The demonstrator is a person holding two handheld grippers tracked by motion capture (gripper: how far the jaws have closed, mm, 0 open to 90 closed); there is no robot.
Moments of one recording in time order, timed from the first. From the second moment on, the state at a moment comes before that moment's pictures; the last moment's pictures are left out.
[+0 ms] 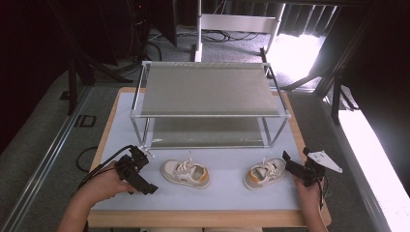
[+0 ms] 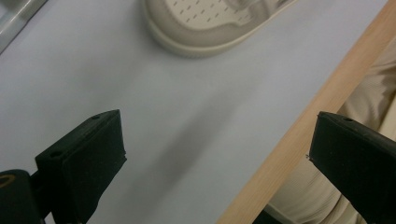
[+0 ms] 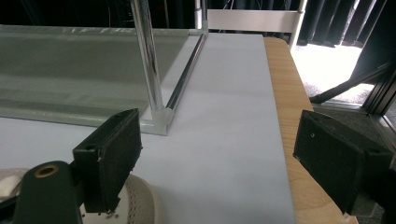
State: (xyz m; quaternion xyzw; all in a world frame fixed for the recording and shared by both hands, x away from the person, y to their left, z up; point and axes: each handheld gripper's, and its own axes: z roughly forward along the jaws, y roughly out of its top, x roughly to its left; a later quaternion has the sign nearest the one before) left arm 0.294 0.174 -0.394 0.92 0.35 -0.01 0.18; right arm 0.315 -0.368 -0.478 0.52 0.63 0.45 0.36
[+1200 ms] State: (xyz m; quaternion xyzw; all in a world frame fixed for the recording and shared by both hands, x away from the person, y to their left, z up) left arm 0.309 0.057 -0.373 0.96 0.23 -0.02 0.16; right arm 0.315 -0.369 -0.478 0.52 0.63 0.46 0.35
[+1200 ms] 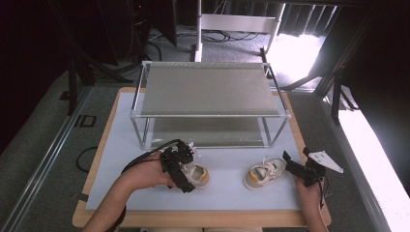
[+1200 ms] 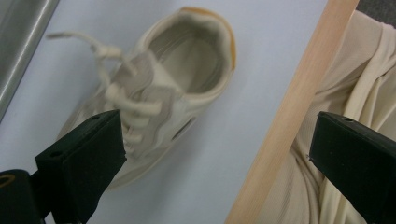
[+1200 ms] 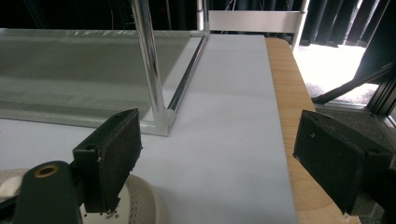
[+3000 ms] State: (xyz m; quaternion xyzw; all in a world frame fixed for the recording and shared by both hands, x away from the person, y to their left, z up) left arm 0.336 -0.006 -0.417 0.97 0.22 -0.08 0.10; right arm 0.315 -0.370 -0.478 0.51 0.63 0.46 0.35
